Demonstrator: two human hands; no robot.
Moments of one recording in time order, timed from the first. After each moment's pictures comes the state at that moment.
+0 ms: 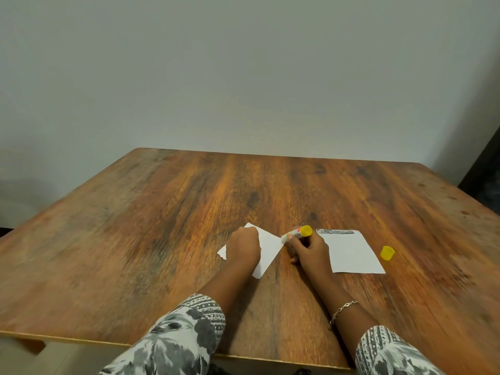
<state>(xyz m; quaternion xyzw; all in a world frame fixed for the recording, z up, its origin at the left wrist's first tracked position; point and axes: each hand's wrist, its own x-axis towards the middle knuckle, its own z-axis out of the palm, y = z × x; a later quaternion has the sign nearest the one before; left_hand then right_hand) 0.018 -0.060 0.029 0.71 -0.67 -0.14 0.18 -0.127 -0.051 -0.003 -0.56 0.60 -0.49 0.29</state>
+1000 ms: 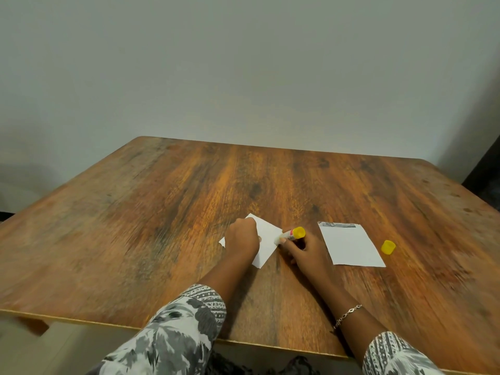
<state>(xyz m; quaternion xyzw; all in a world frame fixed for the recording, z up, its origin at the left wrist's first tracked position) 0.023 -0.055 0.025 0.72 -0.65 -0.14 0.21 -0.124 -0.033 -0.003 -0.63 0.58 -0.42 0.28</state>
